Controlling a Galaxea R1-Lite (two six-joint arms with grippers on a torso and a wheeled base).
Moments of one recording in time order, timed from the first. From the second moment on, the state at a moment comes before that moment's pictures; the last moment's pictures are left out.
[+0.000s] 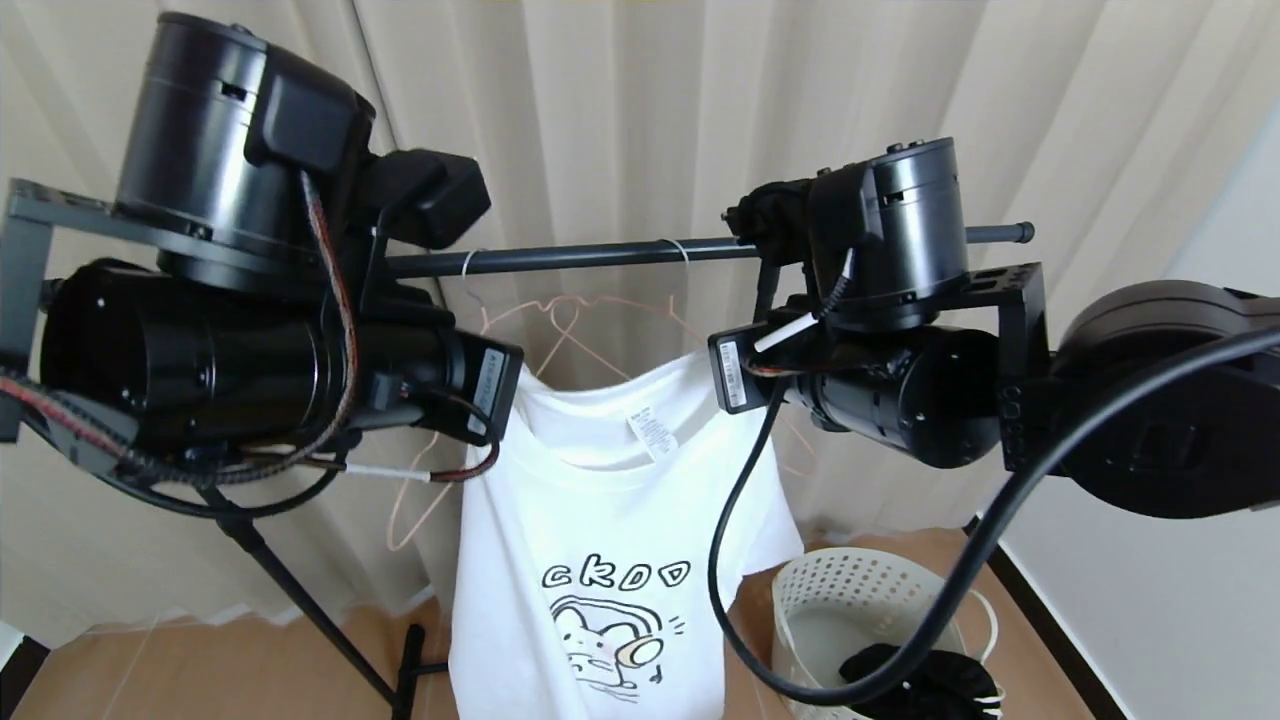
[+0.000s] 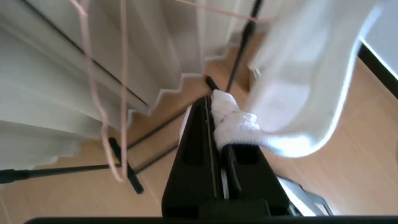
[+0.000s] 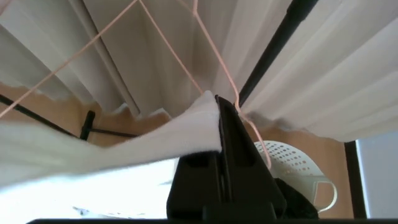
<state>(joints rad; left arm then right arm) -0.71 1.54 -1.27 0.28 0.29 -0.04 0.81 1.84 -1.41 -0.02 -0.57 0.15</state>
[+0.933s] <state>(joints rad) -1.03 1.66 -1.30 0.26 0.30 -0.54 0.87 2.01 -1.67 -0.02 -0.57 0.20</state>
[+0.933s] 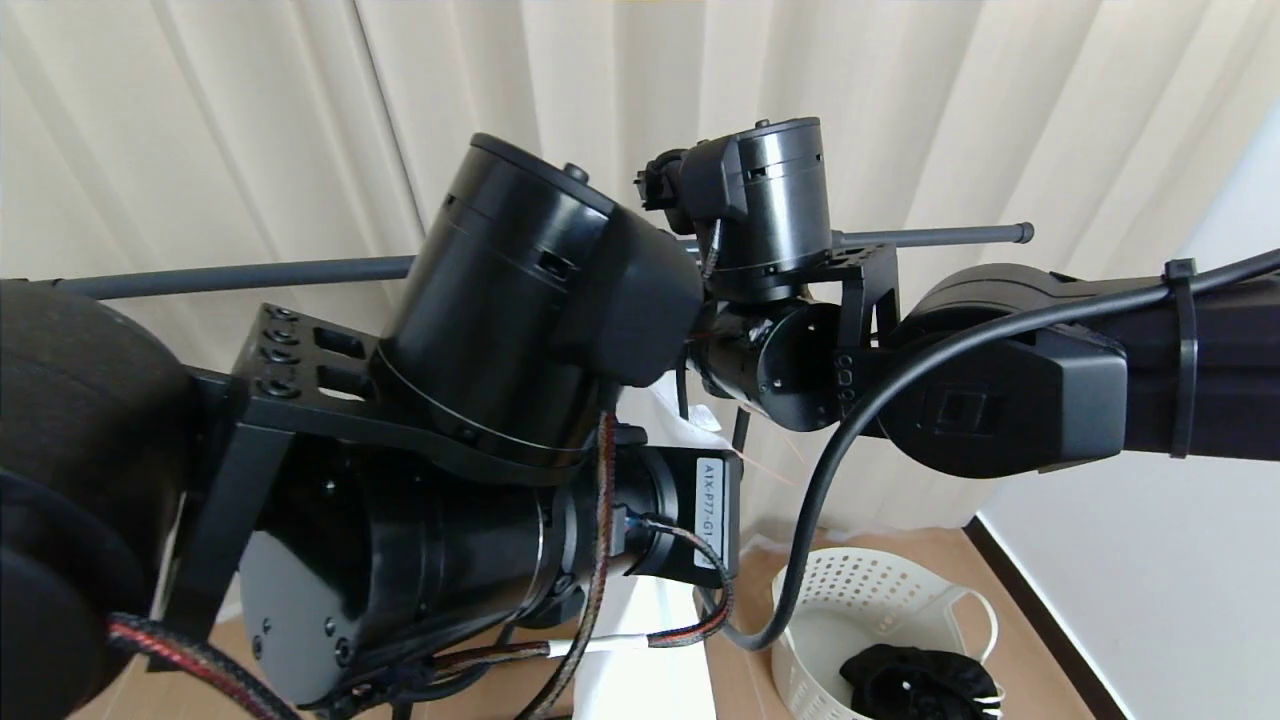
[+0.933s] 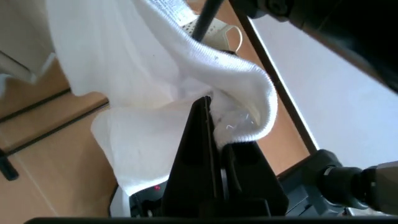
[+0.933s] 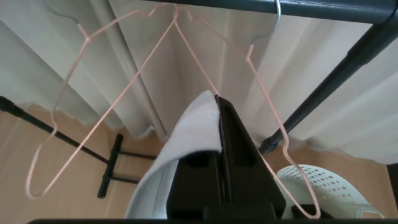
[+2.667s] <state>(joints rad) -0.80 1.63 -1.24 0.22 0.34 -0.38 0.86 1.67 -1.01 -0.36 -0.60 0.26</state>
